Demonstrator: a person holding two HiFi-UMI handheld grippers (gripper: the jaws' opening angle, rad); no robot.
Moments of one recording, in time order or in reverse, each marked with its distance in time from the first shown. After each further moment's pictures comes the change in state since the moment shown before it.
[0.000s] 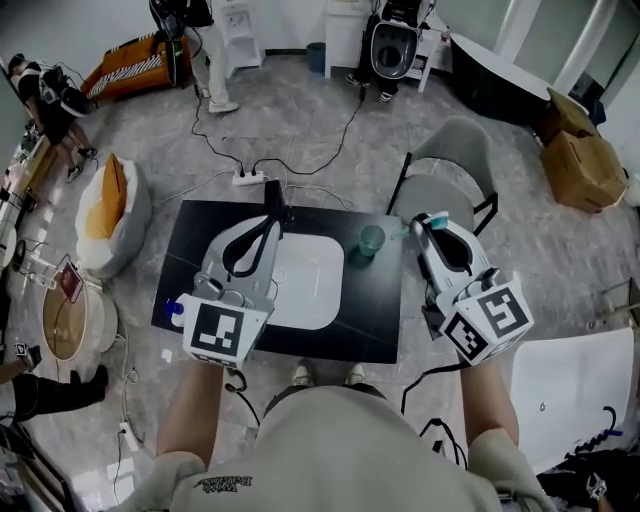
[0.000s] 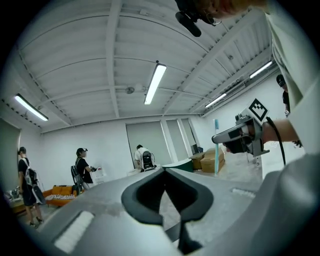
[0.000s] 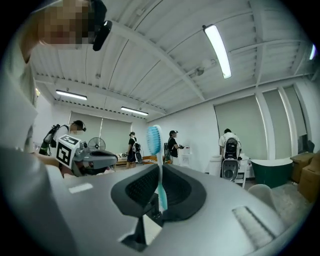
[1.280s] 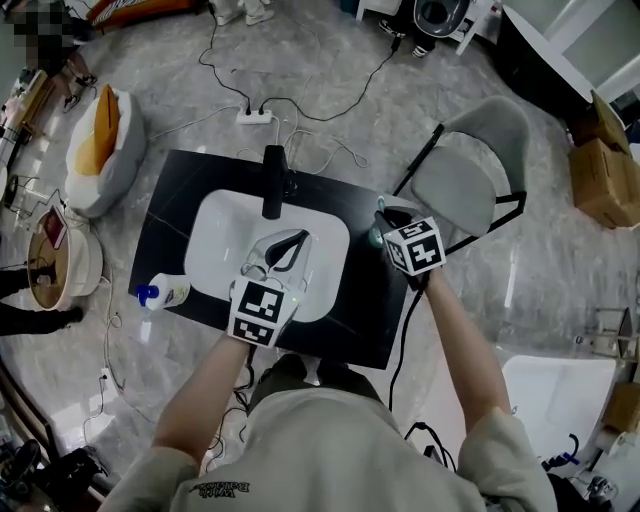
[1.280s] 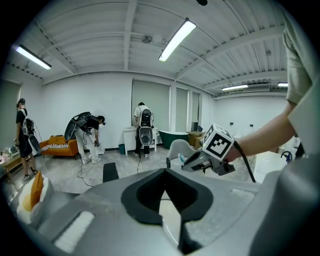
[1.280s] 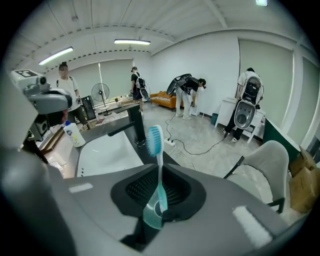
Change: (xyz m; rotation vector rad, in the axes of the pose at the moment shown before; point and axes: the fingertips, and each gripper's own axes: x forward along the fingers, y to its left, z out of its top) left arm 0.085 -0.031 -0.222 -0.225 0.398 -0.071; right arm 0.166 -0.094 -0.349 -0.042 0.783 0.118
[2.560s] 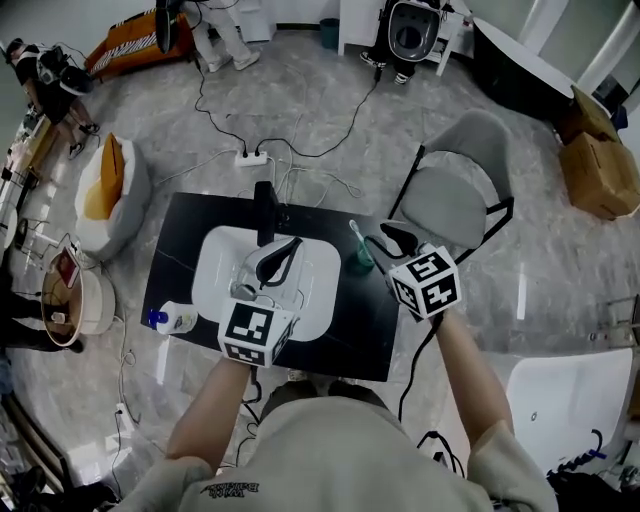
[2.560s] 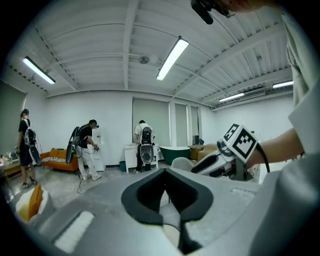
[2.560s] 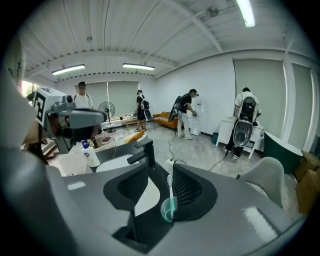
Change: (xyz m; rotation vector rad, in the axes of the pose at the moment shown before) left arm -0.033 -0.022 0.095 0.025 -0.192 0.029; right arm -0.127 0.033 0.064 -0.008 -0.250 0.024
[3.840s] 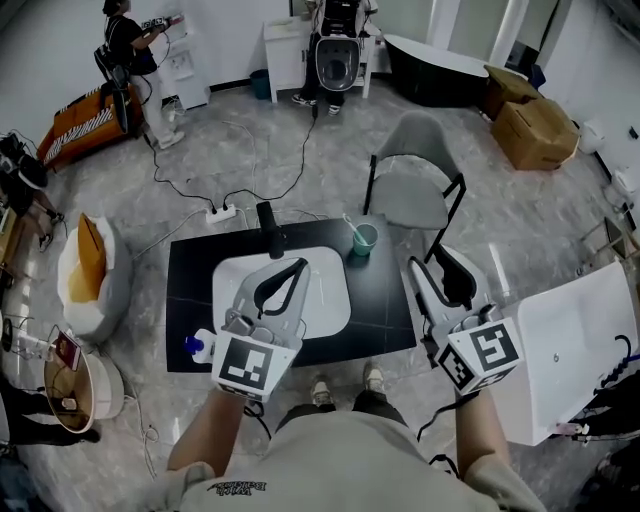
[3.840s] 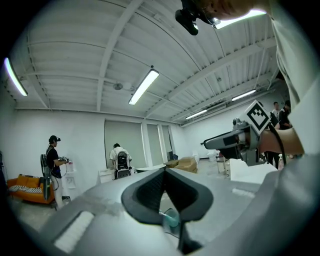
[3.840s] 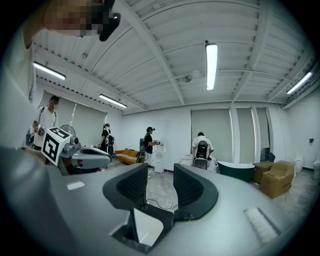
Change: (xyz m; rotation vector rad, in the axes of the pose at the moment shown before) left arm -0.166 -0.017 0.076 0.135 -0.224 -0.297; right arm -0.226 0.178 0.104 0.066 -0.487 -0.515
